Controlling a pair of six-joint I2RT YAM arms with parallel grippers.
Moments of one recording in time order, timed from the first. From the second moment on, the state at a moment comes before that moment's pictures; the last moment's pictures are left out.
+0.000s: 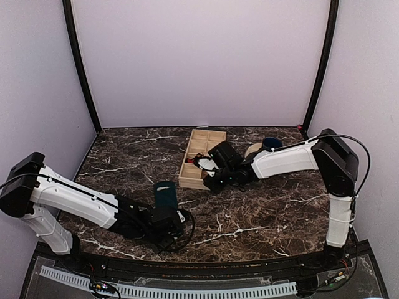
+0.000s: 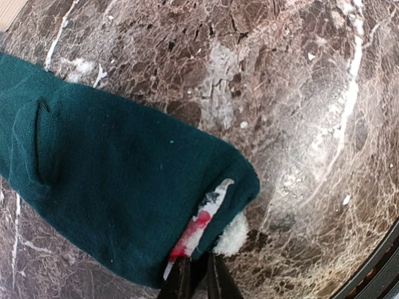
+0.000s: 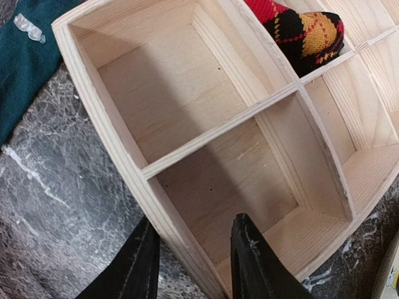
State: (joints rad) left arm -1.29 1.57 0.78 -0.48 -0.27 -0.34; right arm 0.88 1.99 1.29 -0.15 0.11 -0.08
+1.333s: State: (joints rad) left arm -1.21 1.58 0.82 -0.49 -0.11 -0.38; right arm 0.68 1.75 1.18 -0.23 0.10 -0.28
